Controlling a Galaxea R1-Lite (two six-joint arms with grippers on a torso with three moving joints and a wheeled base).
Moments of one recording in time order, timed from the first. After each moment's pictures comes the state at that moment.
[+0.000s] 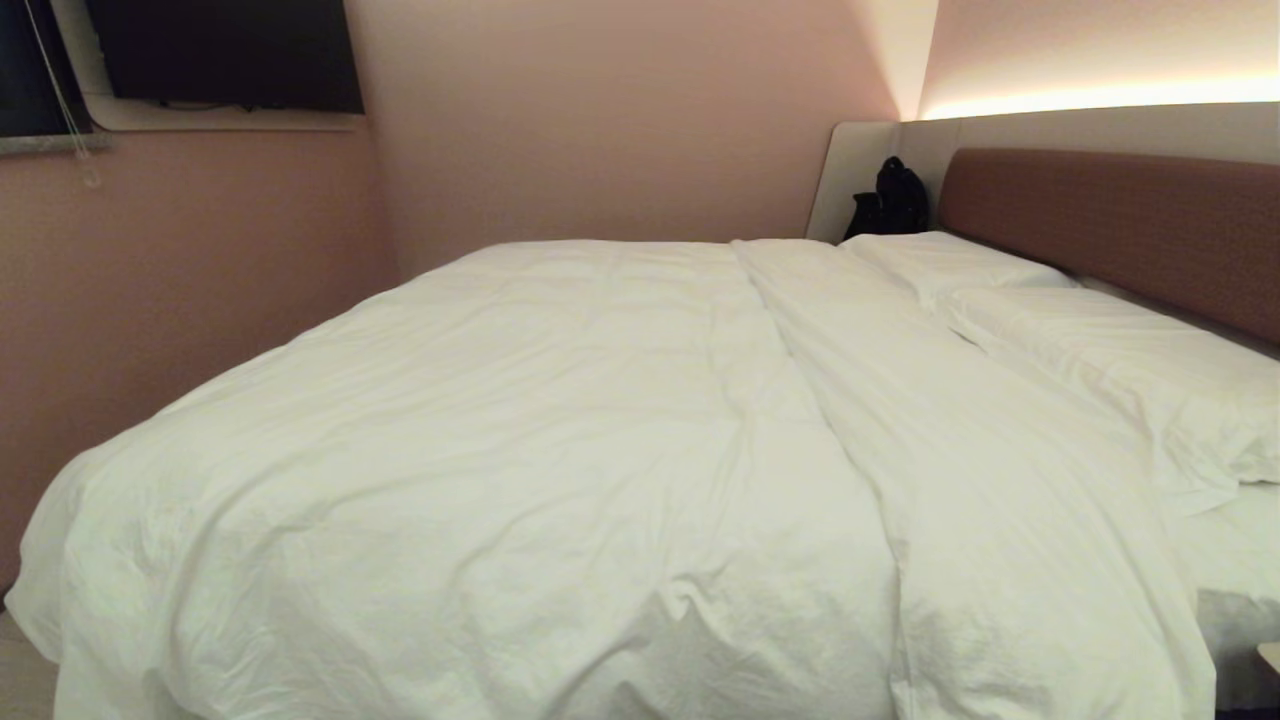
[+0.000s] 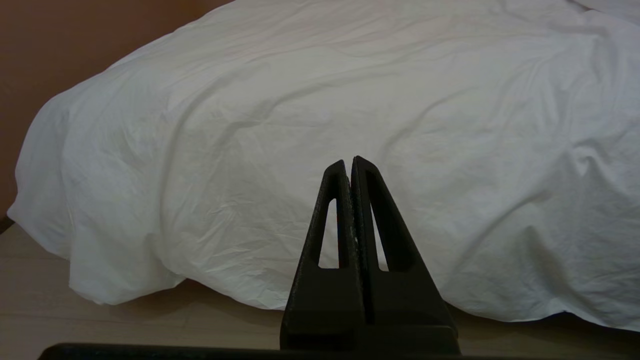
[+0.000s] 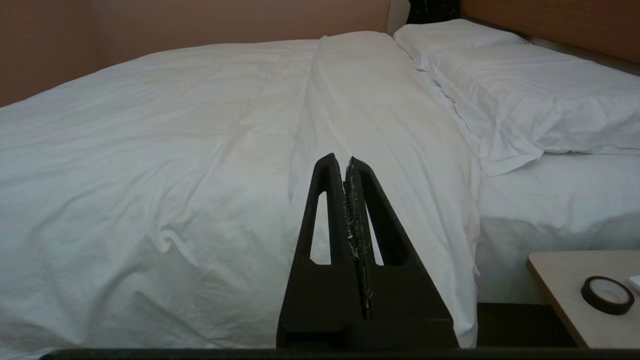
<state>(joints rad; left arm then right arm) 0.01 0.00 0.00 0.00 -0.01 0.05 -0.01 0.14 -0.67 0.44 -0.02 0.05</state>
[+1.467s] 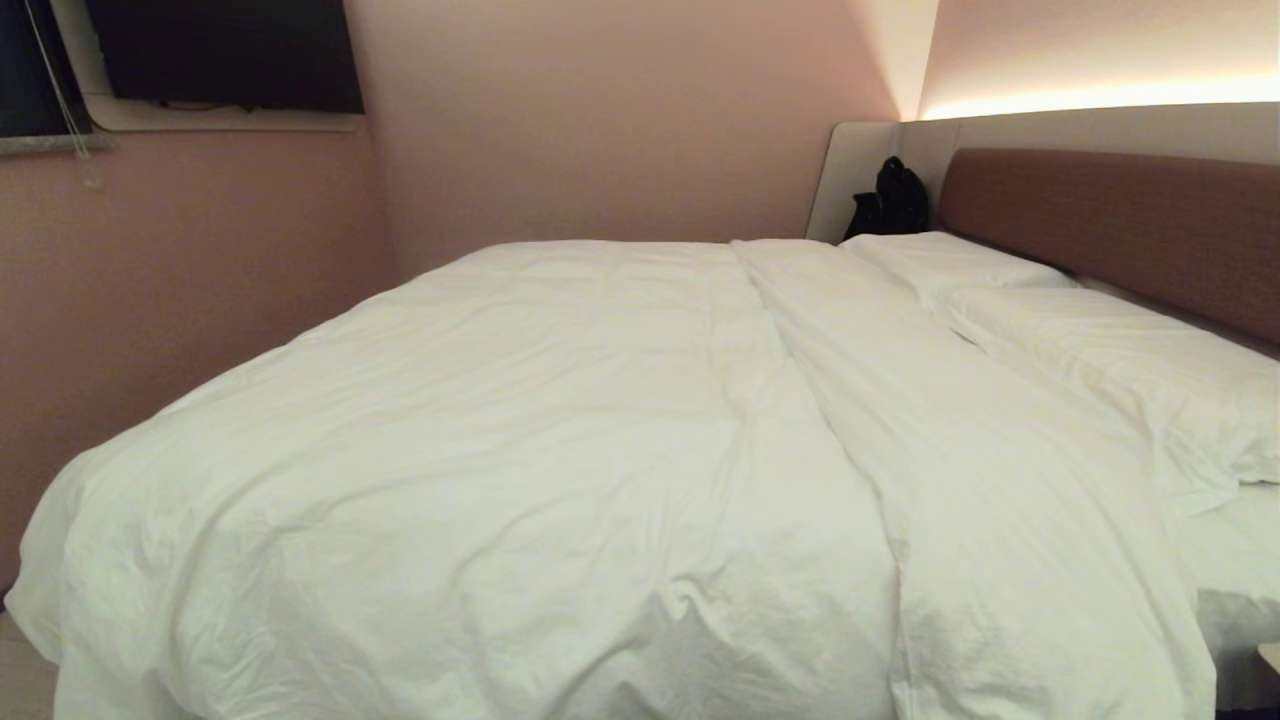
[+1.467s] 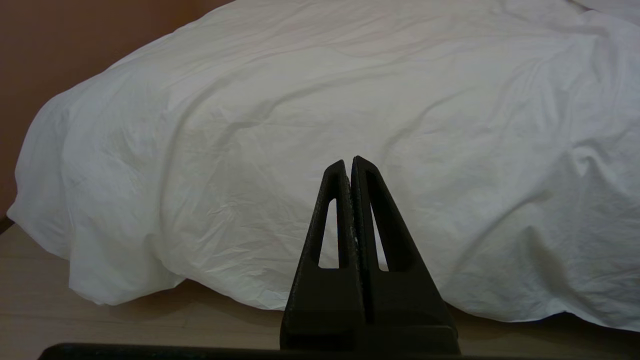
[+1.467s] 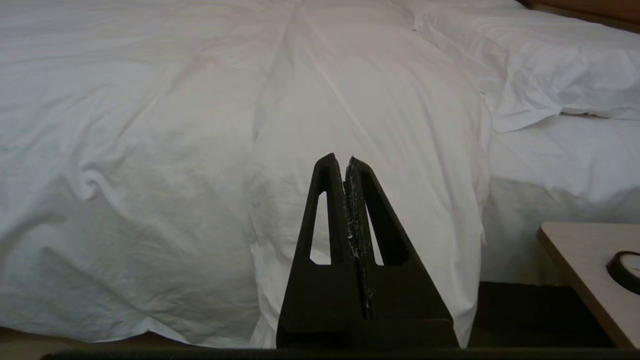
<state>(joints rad) 0.01 0.00 0.00 0.00 -0.01 0.05 0.00 0.00 -0.04 0.00 -0.04 -0.05</state>
